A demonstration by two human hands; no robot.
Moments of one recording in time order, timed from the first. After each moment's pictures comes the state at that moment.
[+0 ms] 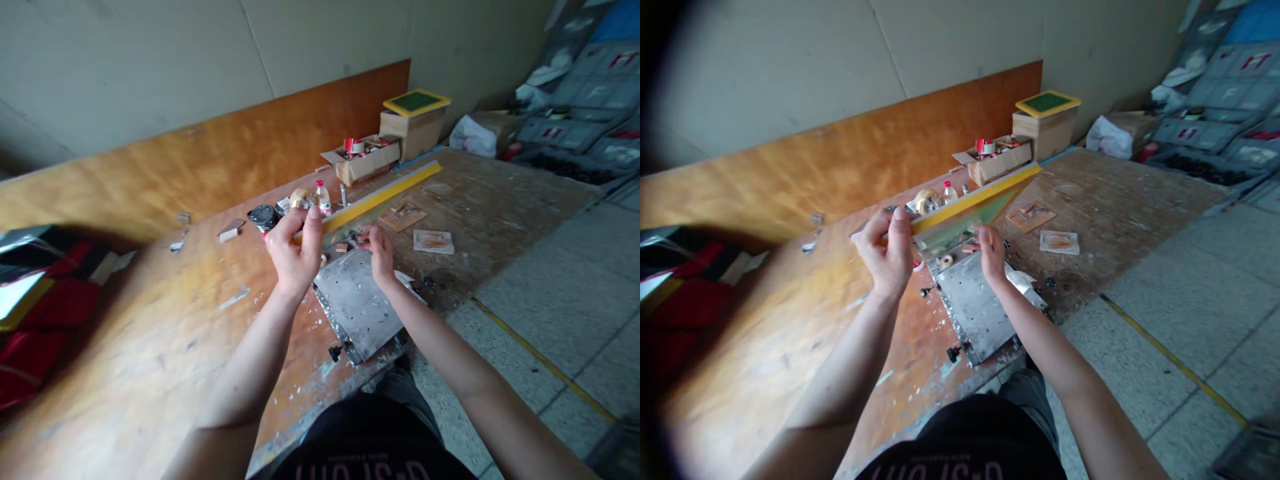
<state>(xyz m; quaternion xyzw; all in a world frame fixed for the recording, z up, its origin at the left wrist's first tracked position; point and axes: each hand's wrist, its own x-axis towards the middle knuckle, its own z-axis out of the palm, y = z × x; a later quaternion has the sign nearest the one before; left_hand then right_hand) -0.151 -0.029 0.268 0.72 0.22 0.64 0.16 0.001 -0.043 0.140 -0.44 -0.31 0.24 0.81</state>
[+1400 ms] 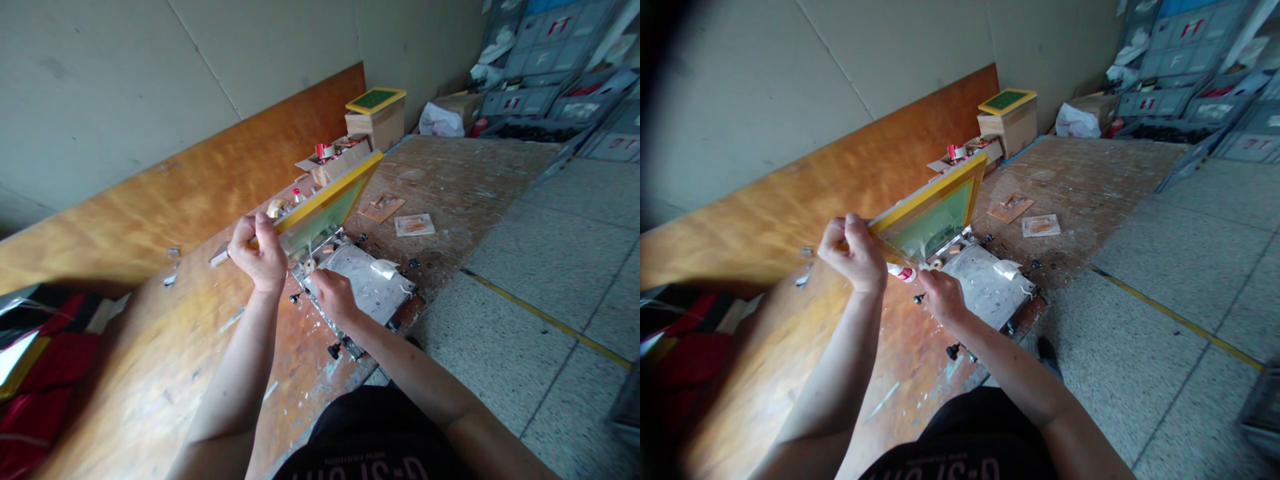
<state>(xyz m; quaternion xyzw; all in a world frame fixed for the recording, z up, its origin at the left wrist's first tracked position) -0.138 -0.028 0.257 0.68 0.24 0.69 0.09 -0.084 -0.105 0.117 -0.66 -0.58 -0.13 0.46</state>
